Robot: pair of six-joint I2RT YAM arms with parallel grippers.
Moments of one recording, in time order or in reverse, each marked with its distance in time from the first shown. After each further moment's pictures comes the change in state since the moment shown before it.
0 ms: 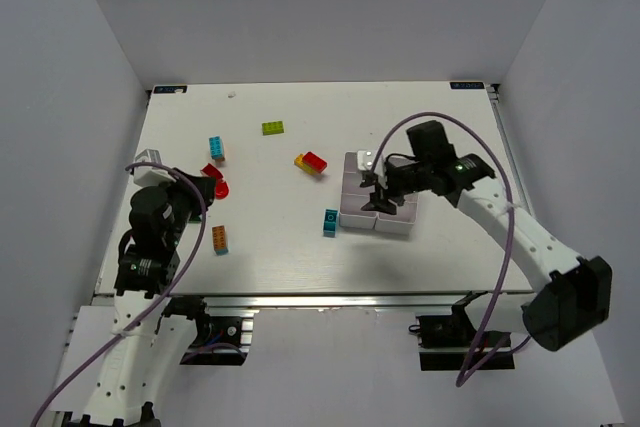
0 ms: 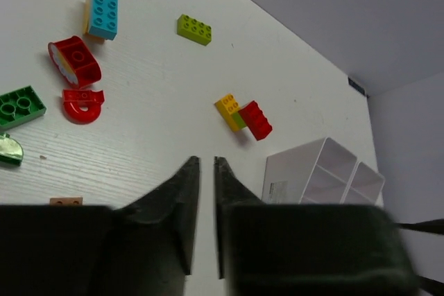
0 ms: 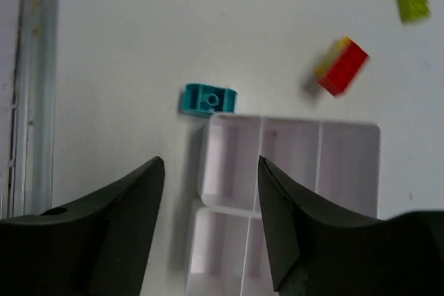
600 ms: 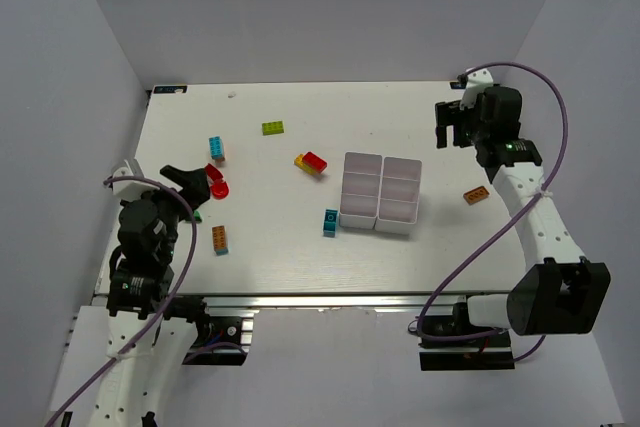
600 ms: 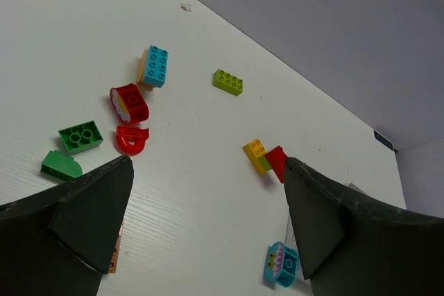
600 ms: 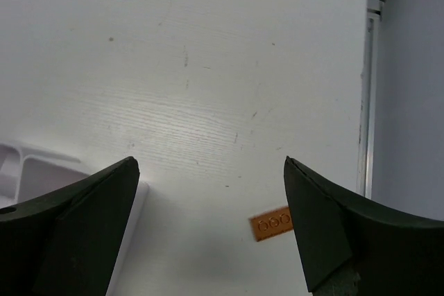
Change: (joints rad) left arm 0.000 -0.099 0.030 -0.048 -0.197 0.055; right arm -0.394 0.092 0.104 0.284 0.732 0.736
